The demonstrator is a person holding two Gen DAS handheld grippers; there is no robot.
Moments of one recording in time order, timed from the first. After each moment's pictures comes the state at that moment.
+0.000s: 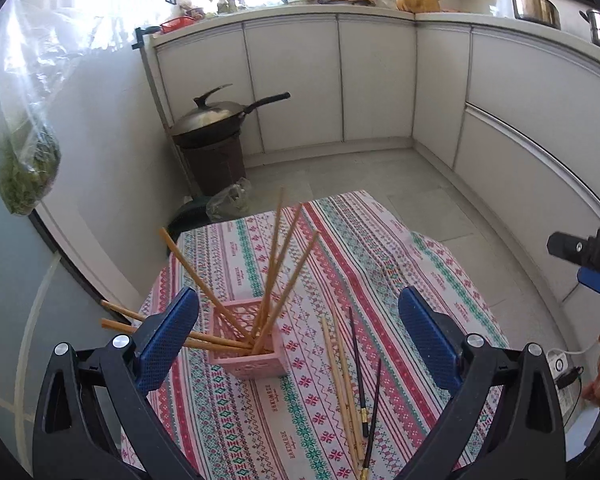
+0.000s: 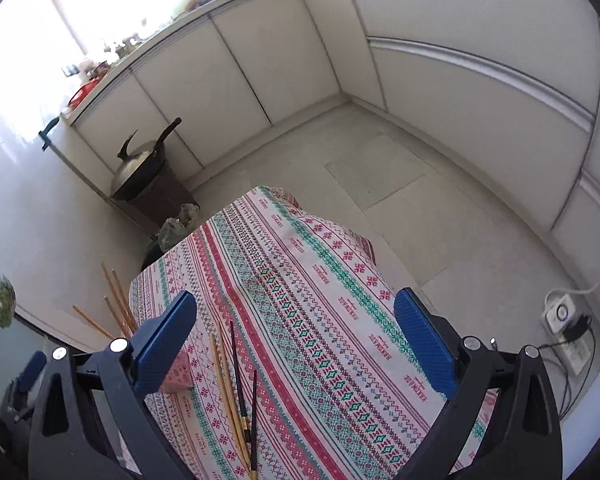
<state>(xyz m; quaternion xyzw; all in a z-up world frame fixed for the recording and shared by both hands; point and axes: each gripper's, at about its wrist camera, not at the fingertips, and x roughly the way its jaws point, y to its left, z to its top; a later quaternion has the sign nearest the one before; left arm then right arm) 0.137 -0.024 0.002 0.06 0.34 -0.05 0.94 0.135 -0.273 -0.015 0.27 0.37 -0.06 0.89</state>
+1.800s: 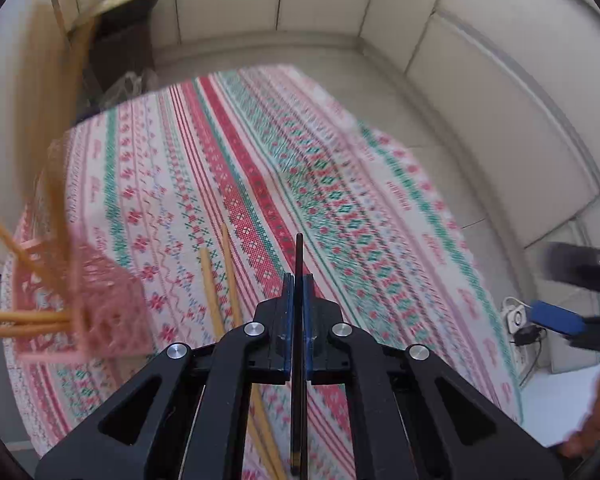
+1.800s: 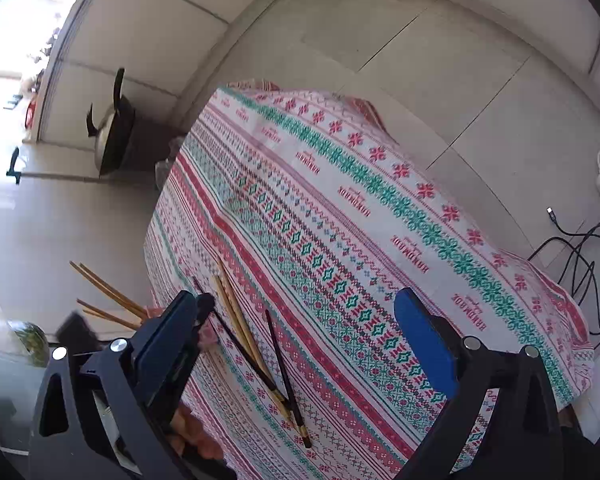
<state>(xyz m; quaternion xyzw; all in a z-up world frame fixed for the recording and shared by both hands) 0.205 -0.063 -0.119 0.02 0.50 -0.16 0.85 0.183 -0.285 -0.124 0.41 0.53 0.01 0.74</state>
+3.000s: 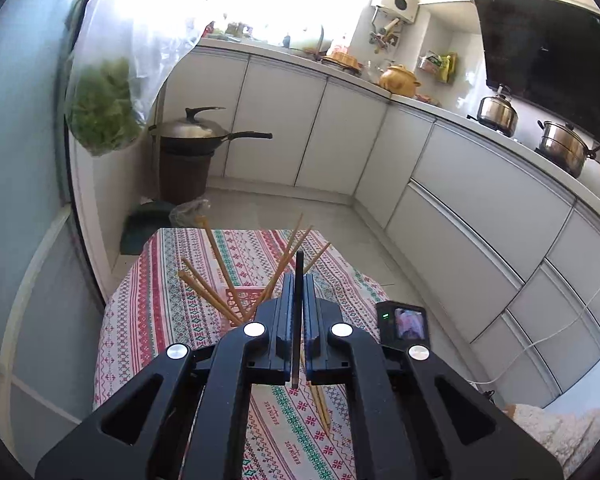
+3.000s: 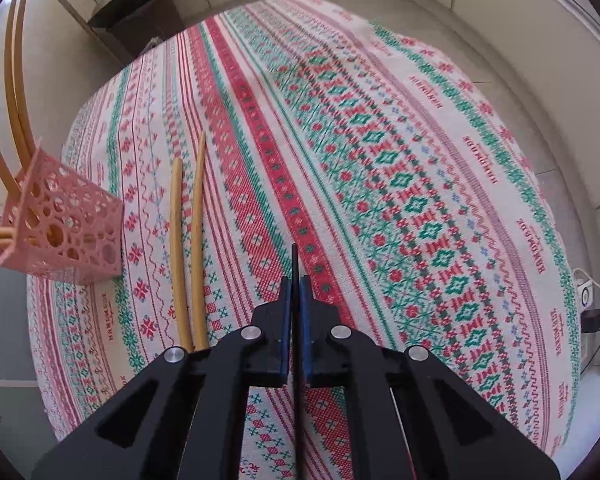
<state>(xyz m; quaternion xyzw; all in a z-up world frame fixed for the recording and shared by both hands) 0.045 0.110 0.043 -0.11 0.26 -0.15 0.95 0.206 -0.136 -0.188 0.13 0.56 -0.01 0.82</state>
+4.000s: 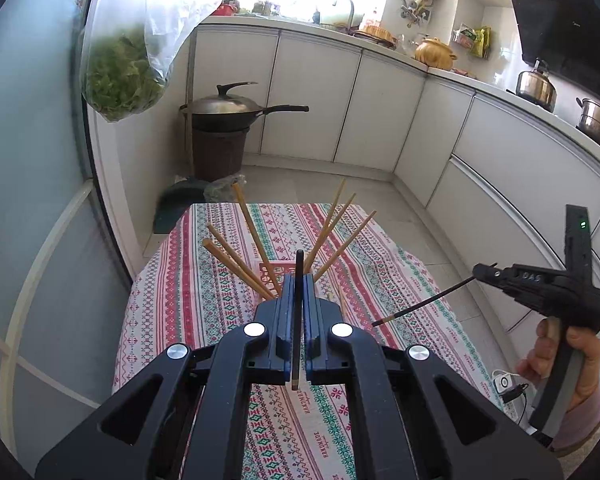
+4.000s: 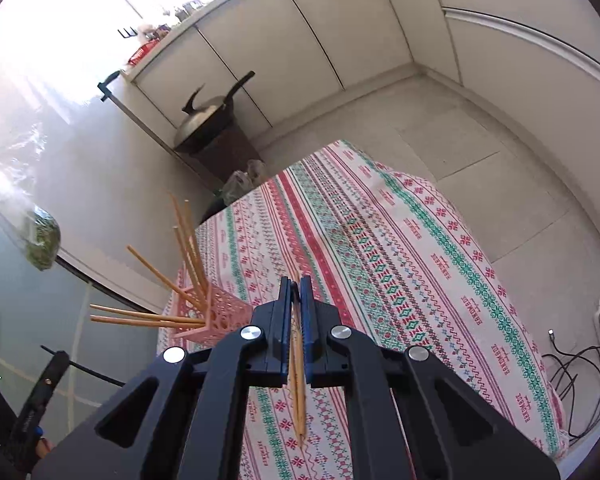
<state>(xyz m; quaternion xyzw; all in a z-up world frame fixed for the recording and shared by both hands) 0.063 0.102 0.015 -0.07 0.31 -0.08 0.94 0.140 -0.194 -0.030 0.25 0.38 0.08 0.88</state>
